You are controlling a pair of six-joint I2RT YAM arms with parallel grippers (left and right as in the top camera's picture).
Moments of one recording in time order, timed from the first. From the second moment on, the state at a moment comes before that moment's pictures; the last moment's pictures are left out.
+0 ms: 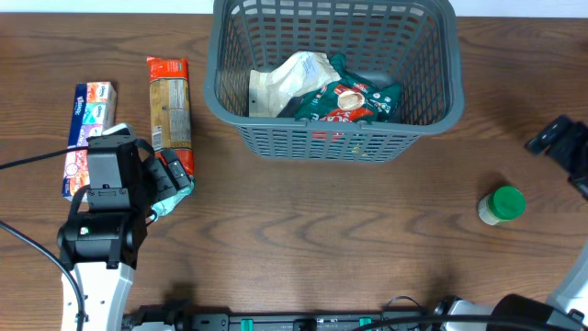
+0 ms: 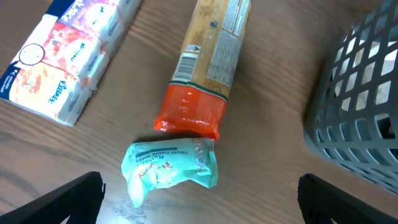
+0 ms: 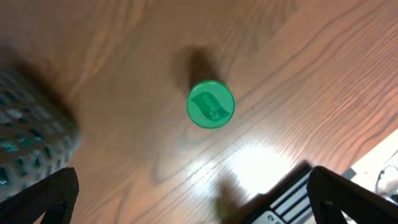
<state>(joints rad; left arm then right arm) 0.01 0.97 0.90 -0.81 -0.09 -0.38 -0.53 1.49 1.73 -1.52 0.04 0.30</state>
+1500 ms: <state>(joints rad) 0.01 0.97 0.90 -0.81 -0.09 -0.38 -0.53 1.47 0.72 -0.43 0.06 0.31</state>
